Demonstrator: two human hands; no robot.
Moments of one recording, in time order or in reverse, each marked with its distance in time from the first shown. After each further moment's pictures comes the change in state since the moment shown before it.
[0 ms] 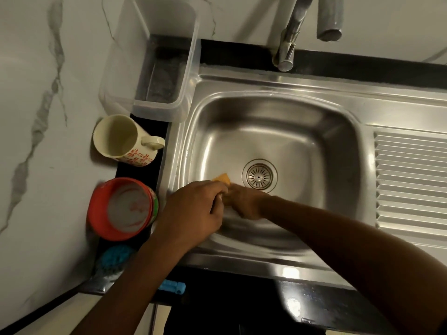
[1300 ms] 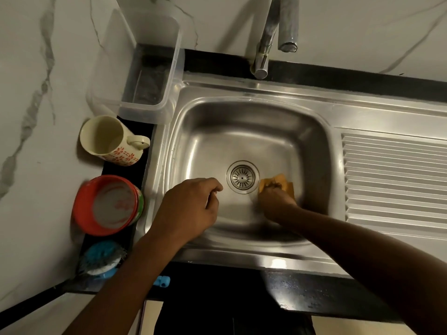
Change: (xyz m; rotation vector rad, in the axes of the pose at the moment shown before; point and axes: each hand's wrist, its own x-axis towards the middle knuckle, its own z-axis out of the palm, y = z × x) left_hand -0.003 0.021 0.010 0.005 0.017 0.034; right_hand -0.093 0.015 0.001 -0.331 -0.187 0.725
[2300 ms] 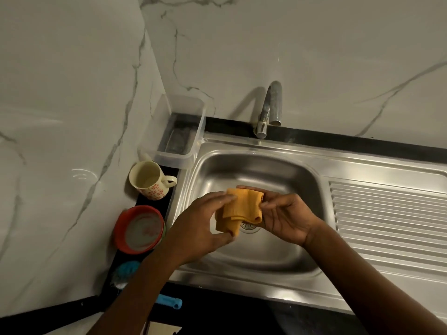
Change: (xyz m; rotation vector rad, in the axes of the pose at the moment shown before) left_hand -0.021 0.015 -0.057 -0.270 -0.009 0.153; right_hand -0.127 0.039 -0.142 2.513 -0.380 -0.754
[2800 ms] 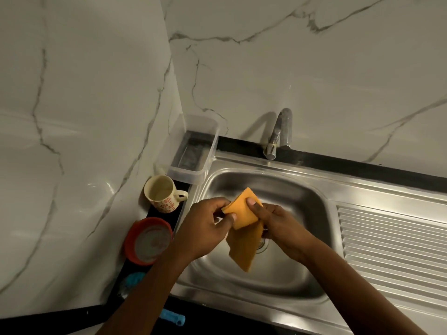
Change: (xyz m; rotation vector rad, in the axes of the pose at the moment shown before) left_hand 0.020 0.017 -0.019 -0.145 0.226 -0.091; right_hand 0.010 0.001 0.058 -0.781 0.423 -0.090
